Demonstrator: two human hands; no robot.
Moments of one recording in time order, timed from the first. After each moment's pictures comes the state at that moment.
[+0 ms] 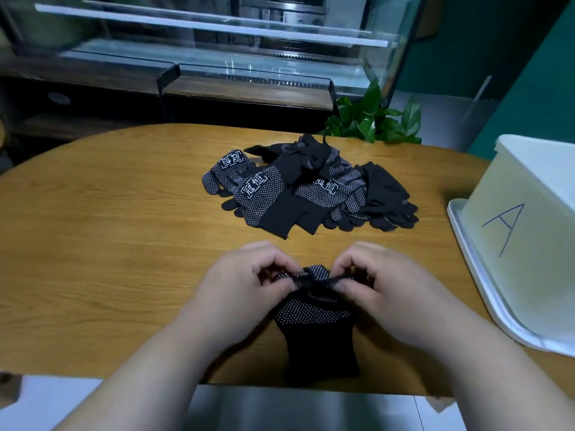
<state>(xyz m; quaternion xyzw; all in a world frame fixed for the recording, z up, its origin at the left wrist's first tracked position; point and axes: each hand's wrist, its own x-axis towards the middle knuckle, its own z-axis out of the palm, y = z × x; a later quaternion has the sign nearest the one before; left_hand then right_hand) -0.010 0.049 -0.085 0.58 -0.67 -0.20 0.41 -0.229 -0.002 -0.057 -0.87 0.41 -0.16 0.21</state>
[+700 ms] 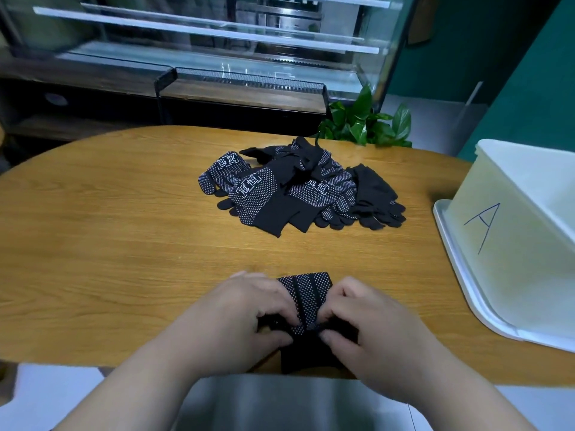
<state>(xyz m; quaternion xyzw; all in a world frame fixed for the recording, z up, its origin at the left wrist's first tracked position) -0.004 0.071 -0.101 0.45 -0.82 -0.18 0.28 -0.236 0.047 -0.074 -0.89 0.41 -0.08 0.17</state>
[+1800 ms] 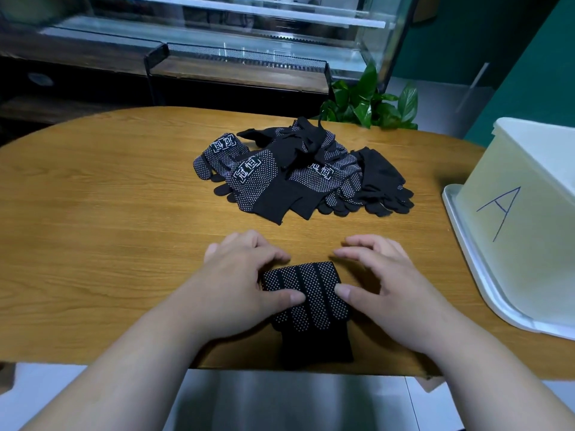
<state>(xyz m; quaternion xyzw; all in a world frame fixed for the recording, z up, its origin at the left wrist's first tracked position) -0.003 0.048 -0.095 0.64 -0.73 -0.19 0.18 -0.246 0.005 -0.089 -0.83 0.49 -0.16 0.23</state>
